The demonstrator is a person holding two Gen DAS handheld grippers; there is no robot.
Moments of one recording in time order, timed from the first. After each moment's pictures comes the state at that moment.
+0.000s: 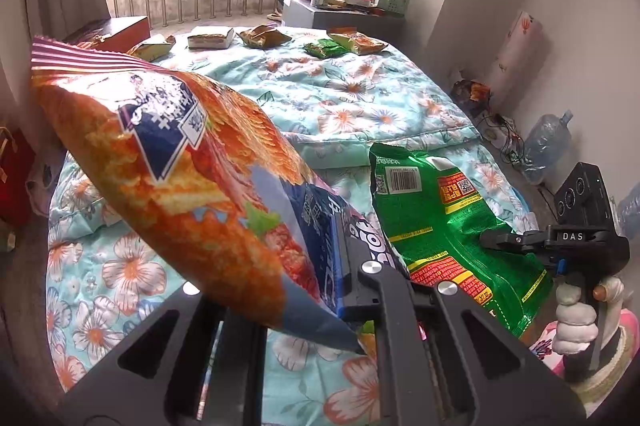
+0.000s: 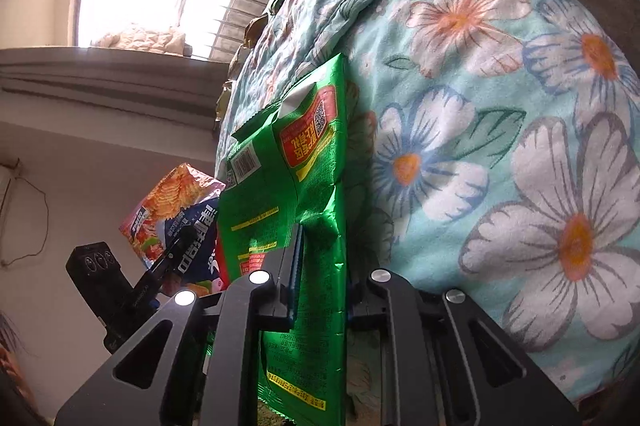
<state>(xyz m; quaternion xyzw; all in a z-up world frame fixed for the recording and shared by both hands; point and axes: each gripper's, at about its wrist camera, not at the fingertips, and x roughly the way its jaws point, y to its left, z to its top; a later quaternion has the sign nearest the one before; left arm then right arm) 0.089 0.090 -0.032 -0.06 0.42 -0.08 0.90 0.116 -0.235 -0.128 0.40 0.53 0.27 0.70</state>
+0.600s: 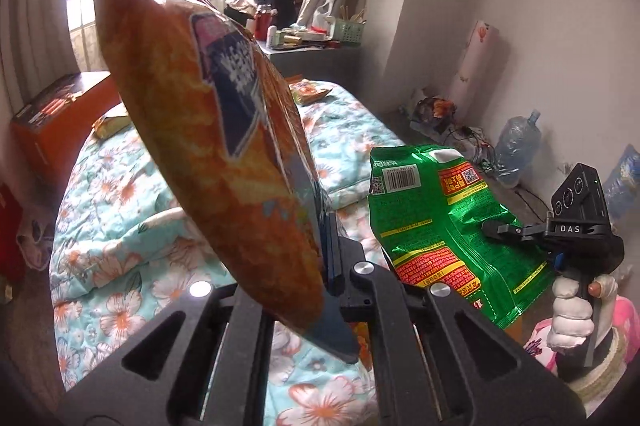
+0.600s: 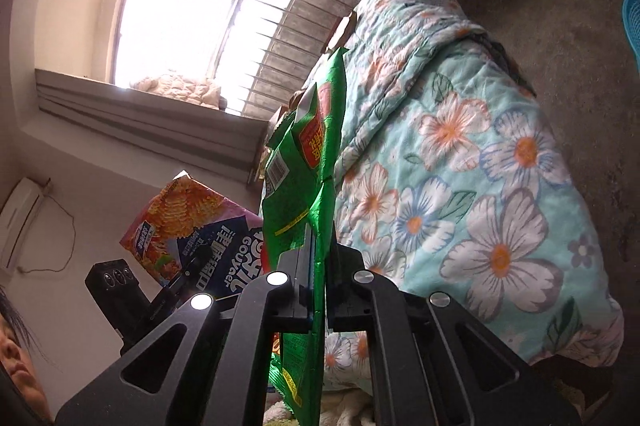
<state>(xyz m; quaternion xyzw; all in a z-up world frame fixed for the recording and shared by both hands) 0.085 0.049 0.029 -0.03 0.35 -0.15 0.92 0.094 -0.299 -0.079 0.44 0.41 0.26 0.75</state>
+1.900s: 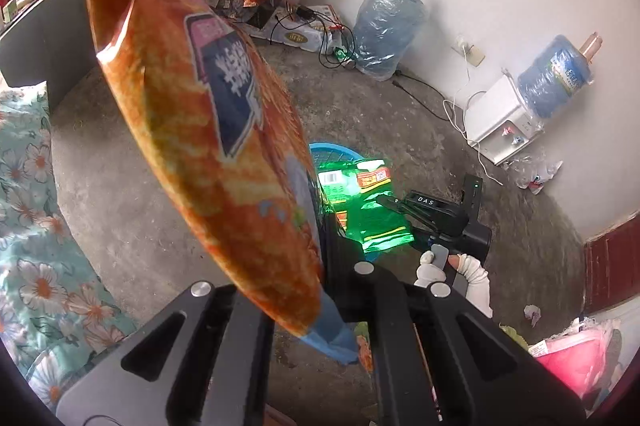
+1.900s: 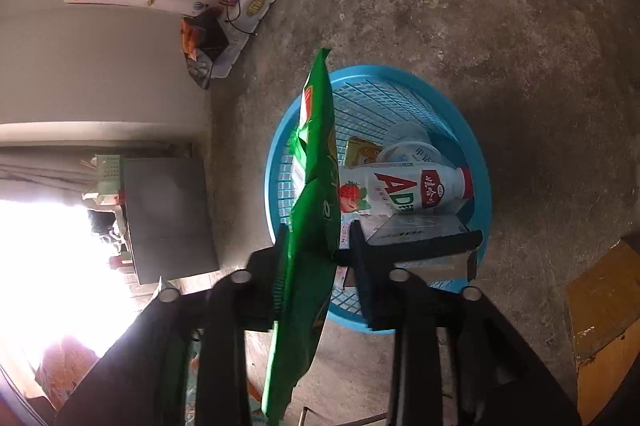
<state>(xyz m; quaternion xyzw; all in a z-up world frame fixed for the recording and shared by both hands) 0.318 -0.390 -0.114 0.05 0.52 -0.41 0.75 0.169 -0.724 -0.338 0.63 0.33 -0.22 0.67</state>
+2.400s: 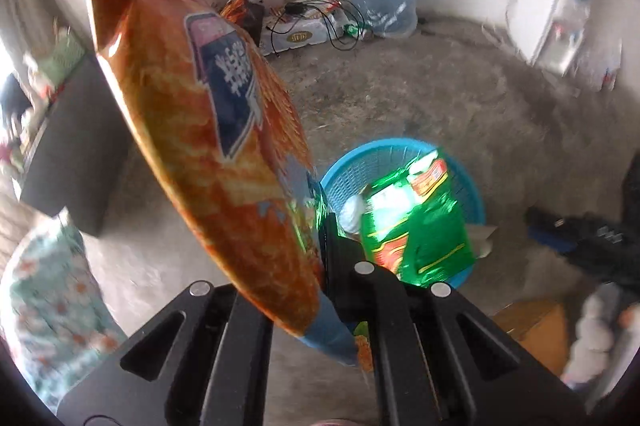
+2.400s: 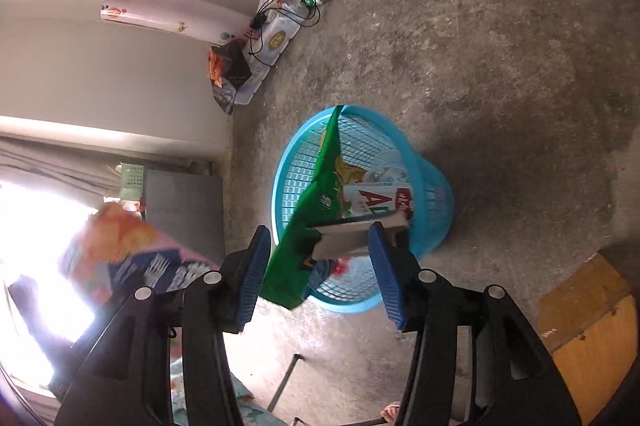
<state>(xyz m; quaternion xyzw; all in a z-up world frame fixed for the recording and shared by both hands) 0.291 -0.546 -0.182 0.35 0.41 -0.37 0.76 0.083 -0.712 -0.299 0.61 0.27 -0.23 0.71</state>
